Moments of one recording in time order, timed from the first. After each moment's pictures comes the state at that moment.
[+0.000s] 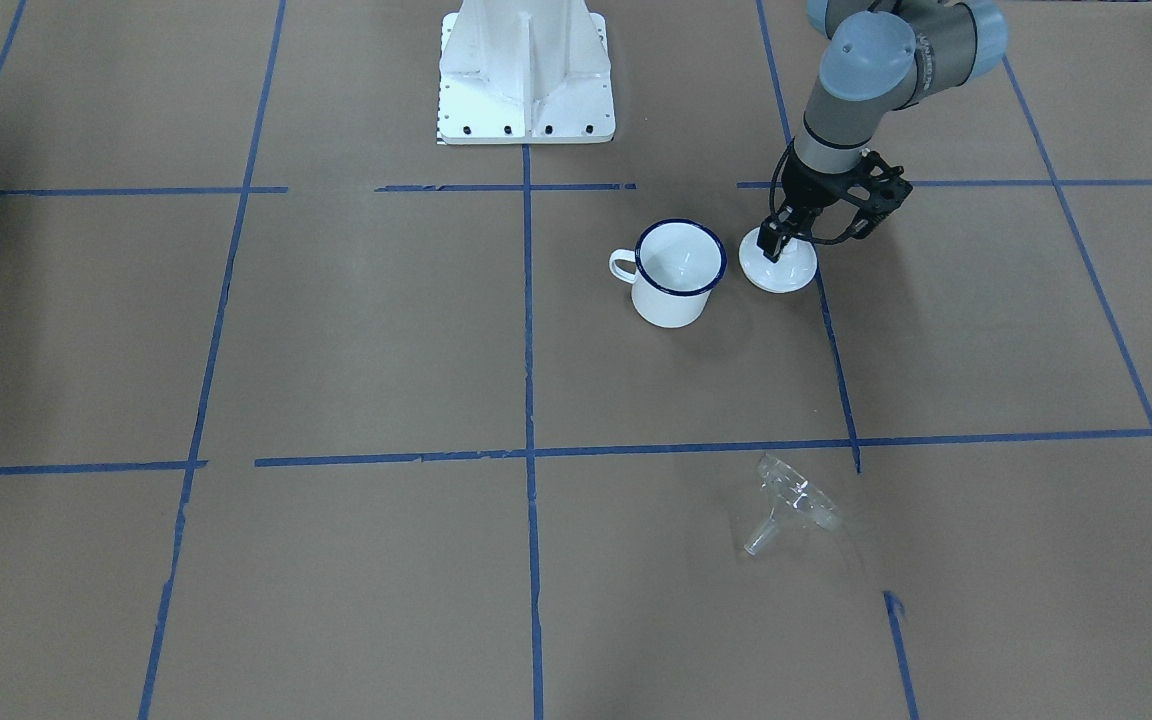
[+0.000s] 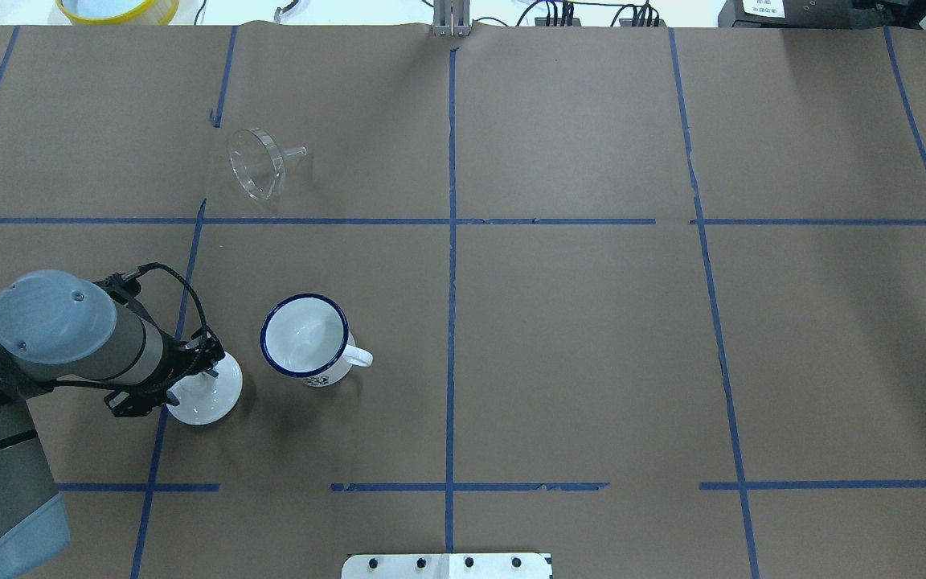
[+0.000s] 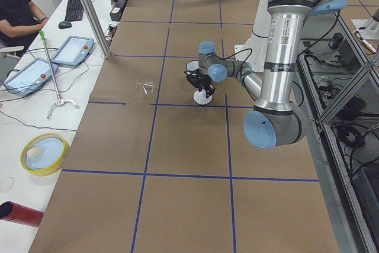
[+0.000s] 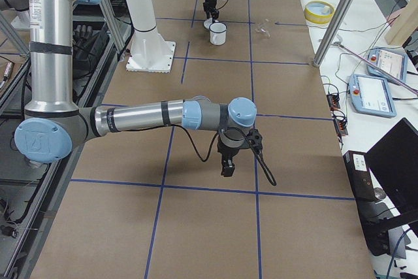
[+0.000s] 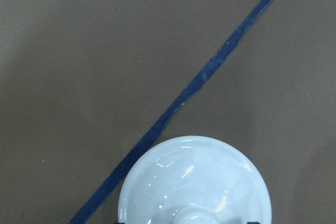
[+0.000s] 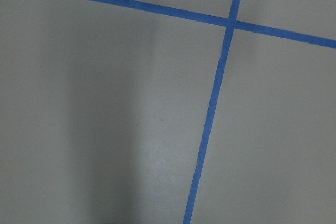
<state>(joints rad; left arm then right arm) -0.51 -1.68 -1.98 -1.74 -1.88 -1.90 1.45 -1.63 1.79 -1.79 2.31 -0.13</state>
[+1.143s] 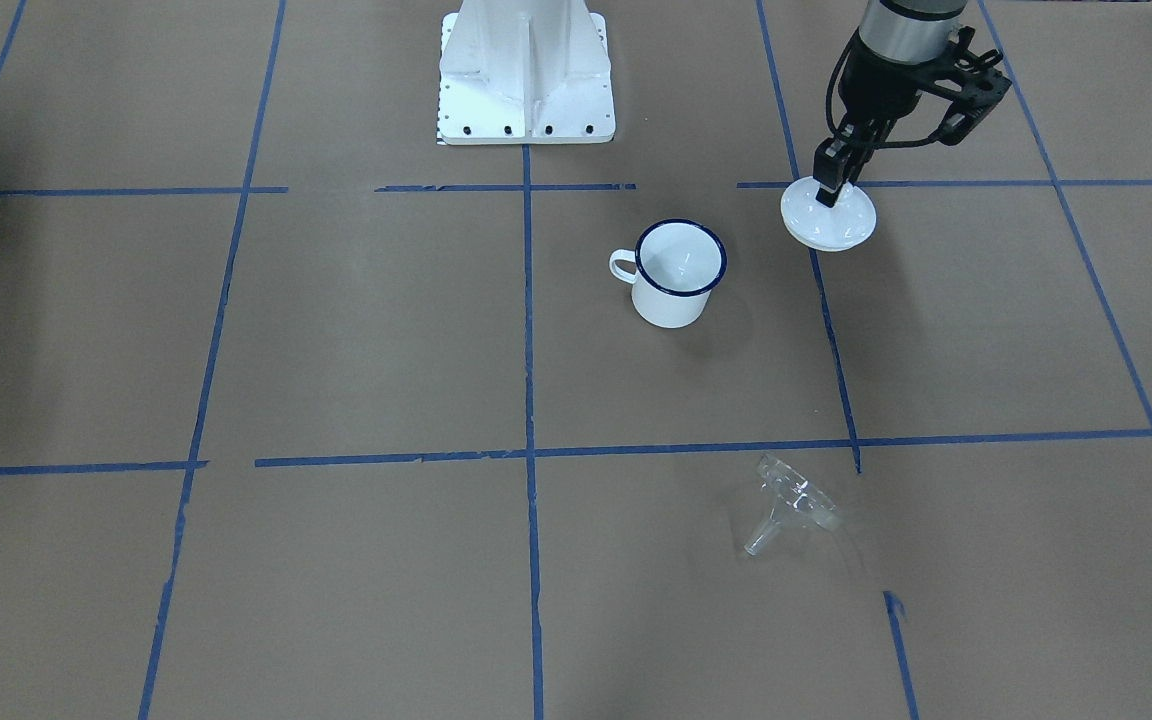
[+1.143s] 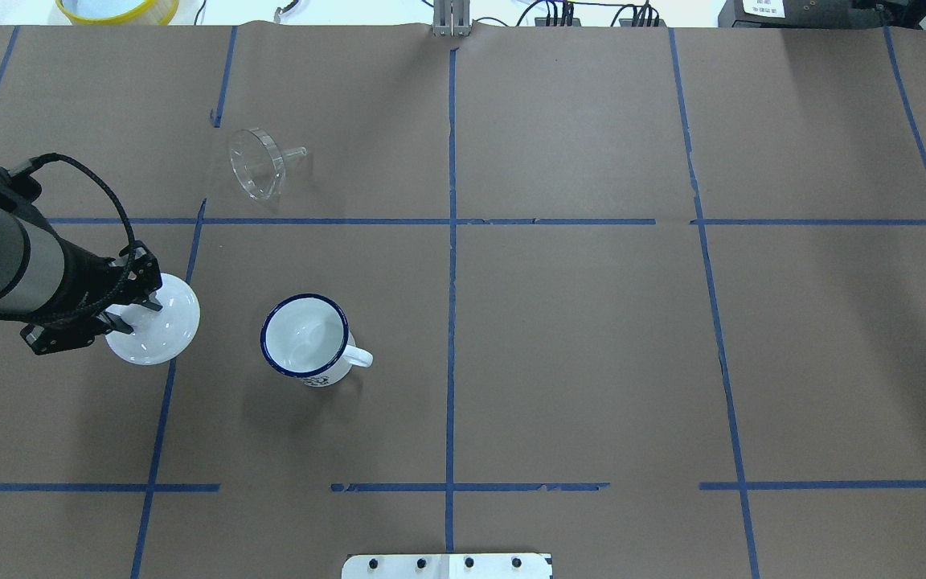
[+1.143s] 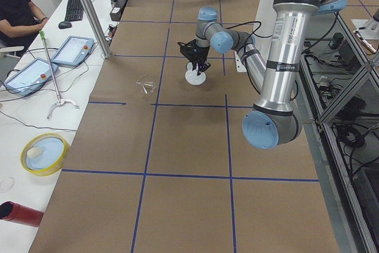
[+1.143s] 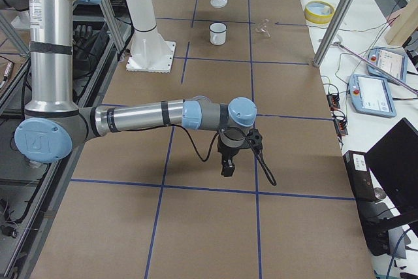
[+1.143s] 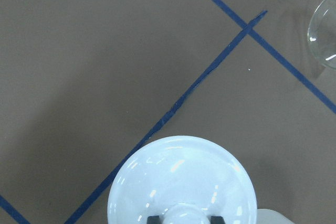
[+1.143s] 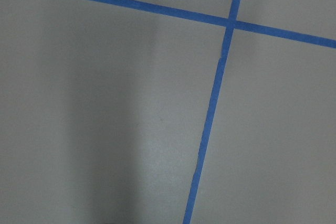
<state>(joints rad) -0.69 -1.78 -2.29 -1.37 -1.91 -1.83 1.45 -1.63 1.79 -1.79 2.31 -0.13</state>
